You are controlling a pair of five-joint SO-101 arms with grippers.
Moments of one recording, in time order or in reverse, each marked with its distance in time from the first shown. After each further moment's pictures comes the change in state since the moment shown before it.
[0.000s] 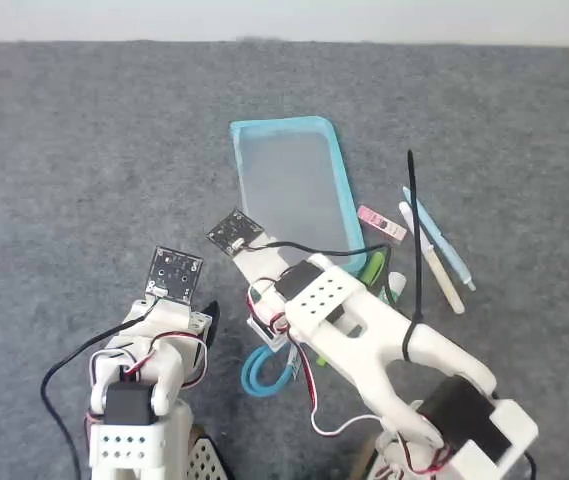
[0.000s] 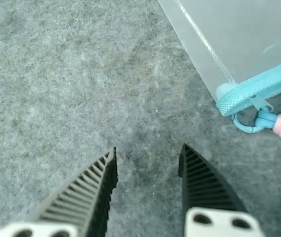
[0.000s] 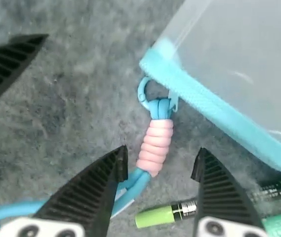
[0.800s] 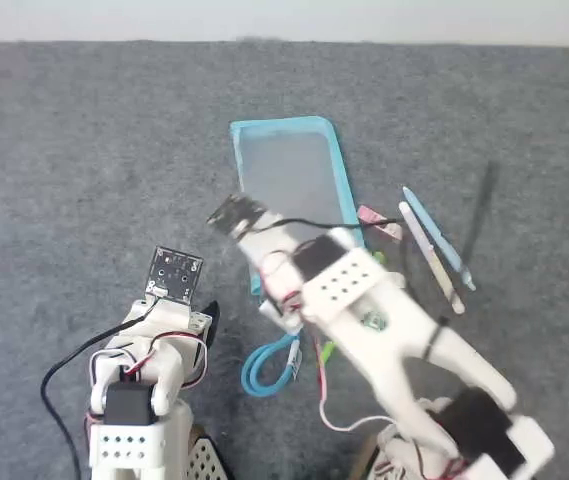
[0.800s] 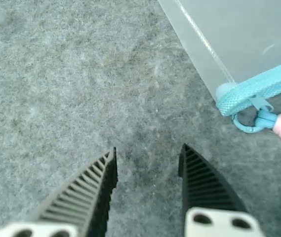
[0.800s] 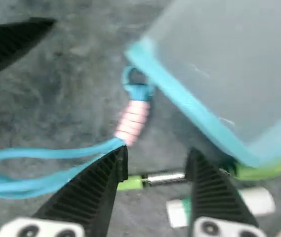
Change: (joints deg) left arm 0.0 0.0 0.0 0.0 0.0; right arm 2.5 -3.1 -8.8 14.0 12.2
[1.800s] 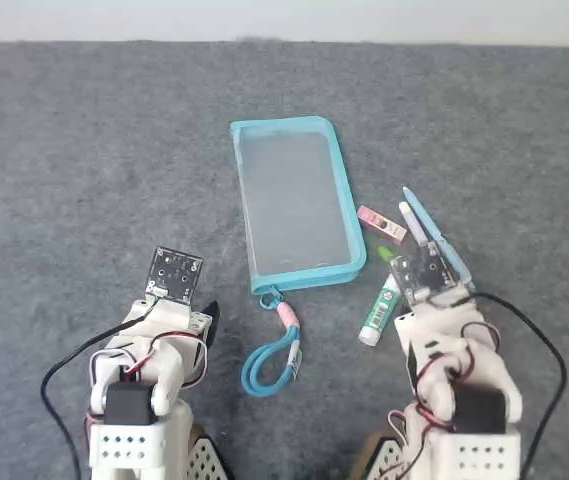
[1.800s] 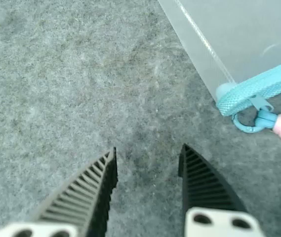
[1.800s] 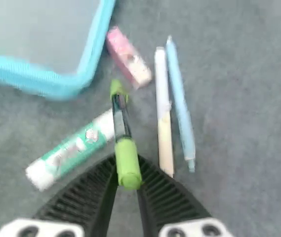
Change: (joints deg) left arm -0.1 0.0 0.0 0.0 0.0; right arm 41.8 -80.5 45.5 0.1 14.0
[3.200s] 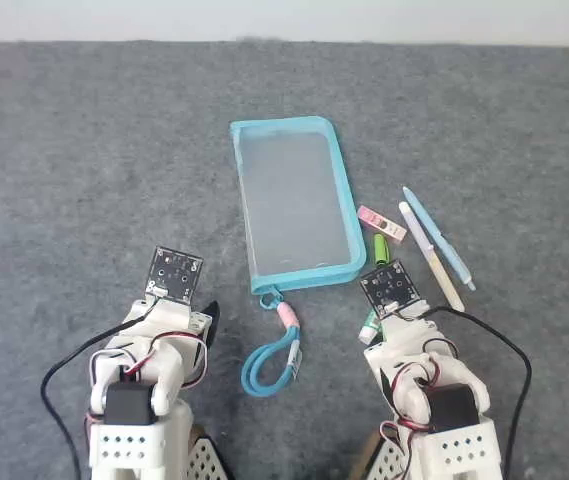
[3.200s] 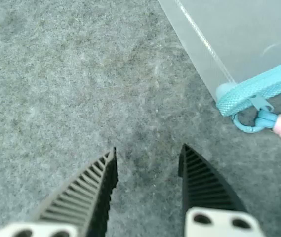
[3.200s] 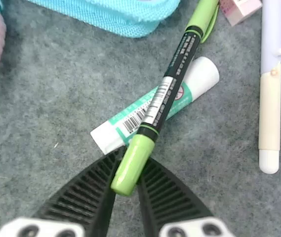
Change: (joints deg) left arm 0.0 0.0 0.0 0.0 0.0; right arm -11.7 -12.3 19.3 5.3 -11.1
